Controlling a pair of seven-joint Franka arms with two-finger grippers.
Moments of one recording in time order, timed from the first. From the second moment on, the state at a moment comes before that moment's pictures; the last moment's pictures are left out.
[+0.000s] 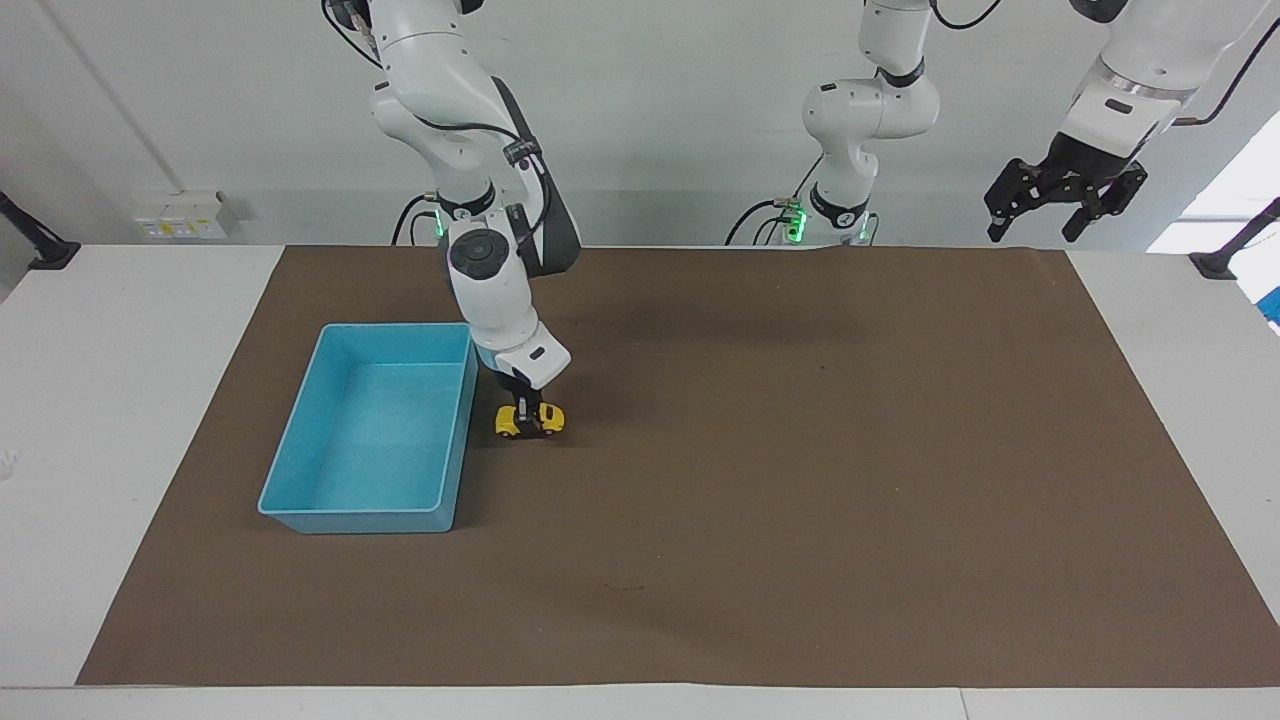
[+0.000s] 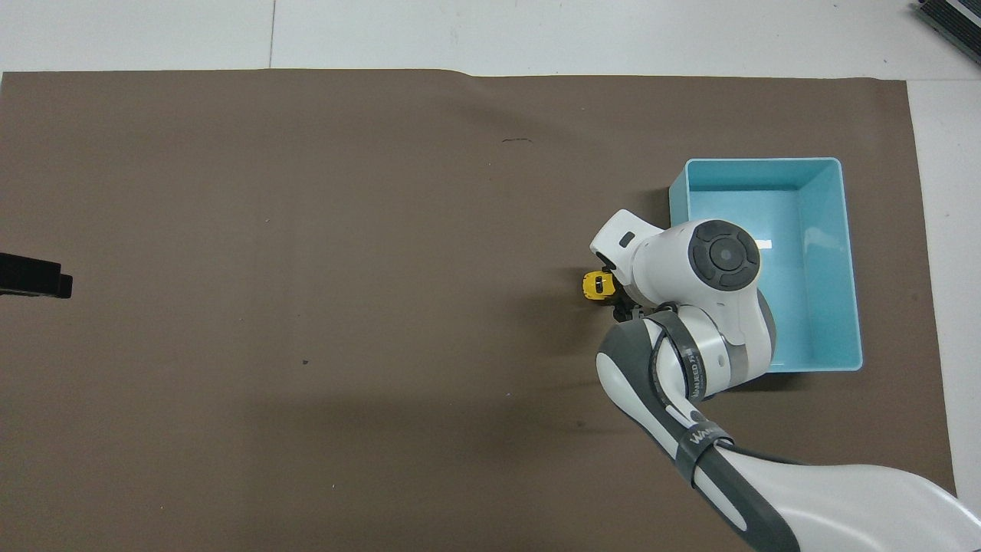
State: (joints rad) left arm 0.00 -0.12 -0.02 -1.62 -0.01 1.52 0.04; right arm 0.25 0.26 0.07 -2.05 0.03 2.40 -1.33
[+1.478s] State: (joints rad) left arm 0.00 -0.12 -0.02 -1.62 -0.01 1.52 0.04; right arm 0.16 0.13 0.06 -1.86 0.03 2.02 -1.35
